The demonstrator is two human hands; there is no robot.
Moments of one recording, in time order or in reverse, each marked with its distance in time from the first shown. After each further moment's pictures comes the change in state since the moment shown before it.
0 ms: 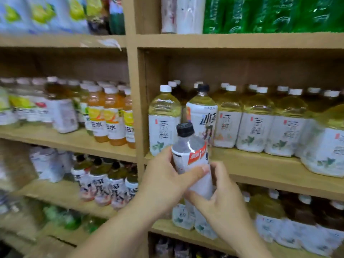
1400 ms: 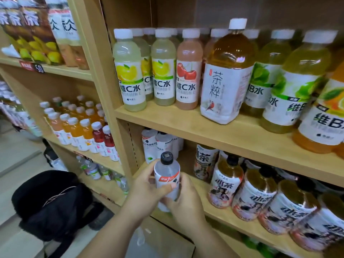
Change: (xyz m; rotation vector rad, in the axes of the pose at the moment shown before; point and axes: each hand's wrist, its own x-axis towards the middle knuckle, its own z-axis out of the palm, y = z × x) left_hand 0.035 -0.284 -0.561 0.160 0.180 -0.326; right_hand 0.086 -0.090 0.650 0.130 -0.346 0.206
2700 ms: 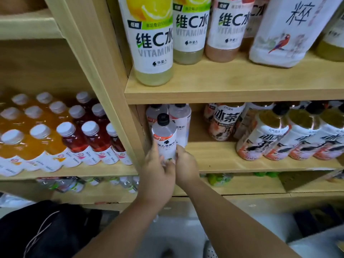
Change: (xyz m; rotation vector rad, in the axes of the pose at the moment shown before) left_hand 0.105 -0.104 -0.095 0.242 -0.225 -0.033; right_hand 0.115 0.003 0.165 -0.169 0.296 0.396
